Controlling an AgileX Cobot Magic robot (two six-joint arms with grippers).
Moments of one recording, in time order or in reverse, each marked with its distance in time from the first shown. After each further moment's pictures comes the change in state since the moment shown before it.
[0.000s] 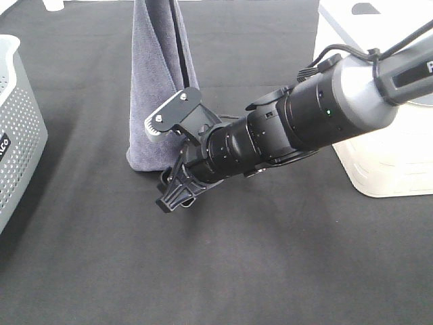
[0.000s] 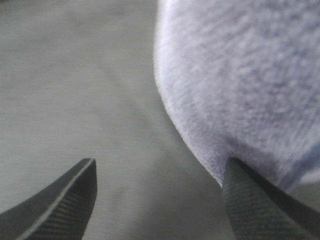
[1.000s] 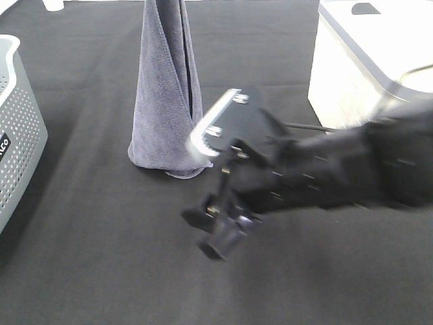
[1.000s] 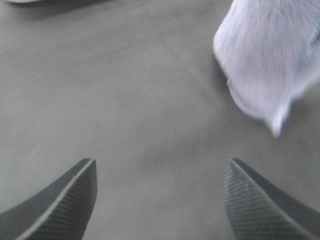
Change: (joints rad) left arm 0.000 0.000 0.000 -0.057 -0.047 -0.018; right arm 0.053 -0.410 0.354 -0.003 0.063 0.000
